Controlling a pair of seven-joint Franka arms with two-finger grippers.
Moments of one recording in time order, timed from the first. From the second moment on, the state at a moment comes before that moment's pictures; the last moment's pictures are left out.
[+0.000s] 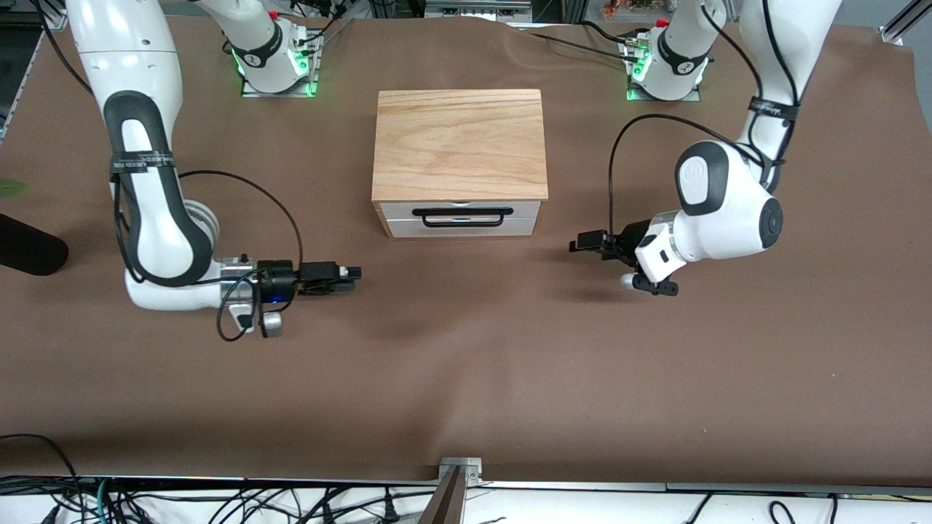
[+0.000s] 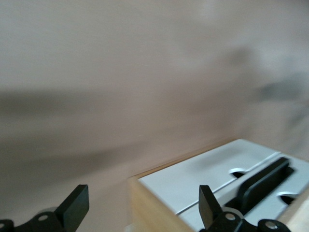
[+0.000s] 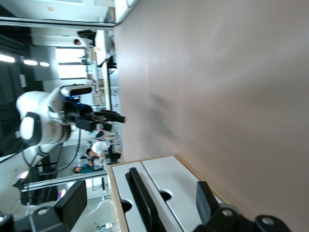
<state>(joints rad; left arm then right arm) -0.21 0.40 -0.05 -1.95 -0.90 2.15 0.31 0.26 0.66 -0.13 -1.63 1.39 1.75 -0.66</state>
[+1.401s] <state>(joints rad) -0.22 0.55 -0.18 -2.06 -1.71 1.91 1.21 0.36 0.66 0.00 -1.94 1.78 1.75 -1.19</state>
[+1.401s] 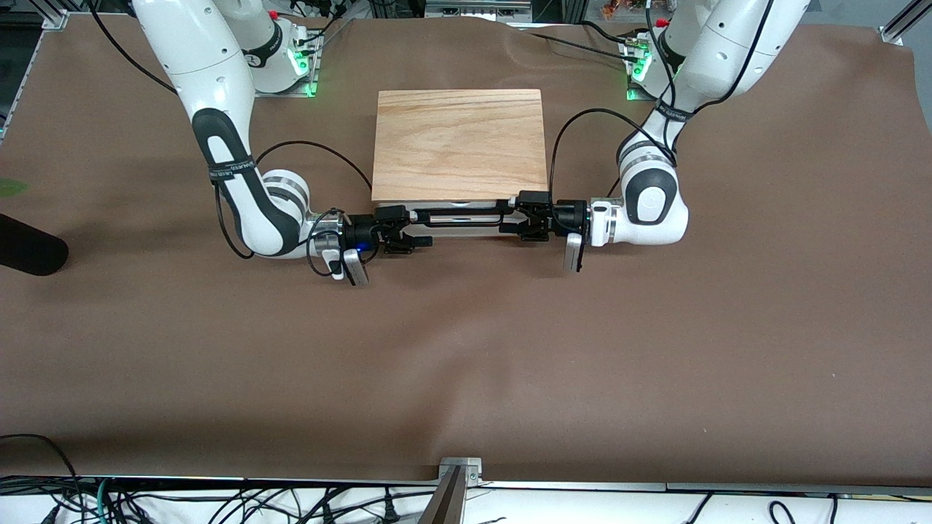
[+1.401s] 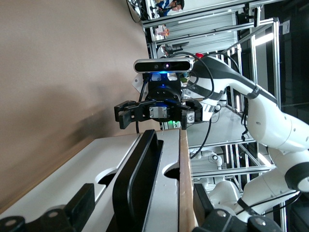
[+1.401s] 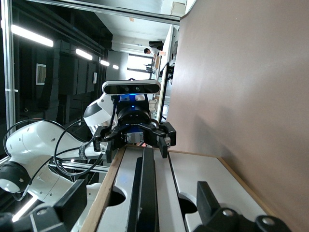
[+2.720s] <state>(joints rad) -0.21 0.58 -0.19 -2.07 -1.73 1.90 1.11 0.38 0.66 0.00 -1.96 1.79 1.75 -1.19</state>
